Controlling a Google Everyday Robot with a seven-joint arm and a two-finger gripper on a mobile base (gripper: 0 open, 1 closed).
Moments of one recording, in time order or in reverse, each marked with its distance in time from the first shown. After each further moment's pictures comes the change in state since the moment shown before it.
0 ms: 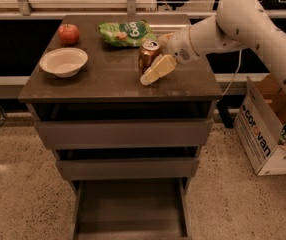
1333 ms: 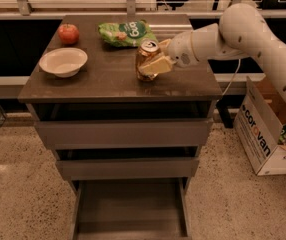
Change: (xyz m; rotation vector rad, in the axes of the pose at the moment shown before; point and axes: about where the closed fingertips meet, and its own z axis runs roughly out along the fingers) arm 0.000 0.000 0.010 -0.025 -0.106 -0.012
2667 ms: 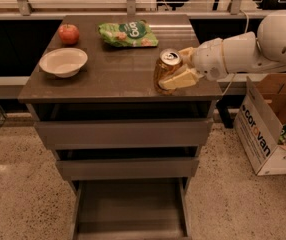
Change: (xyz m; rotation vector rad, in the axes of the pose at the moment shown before) arm 0.014 0.052 -0.071 -0.008 -0.010 -0.118
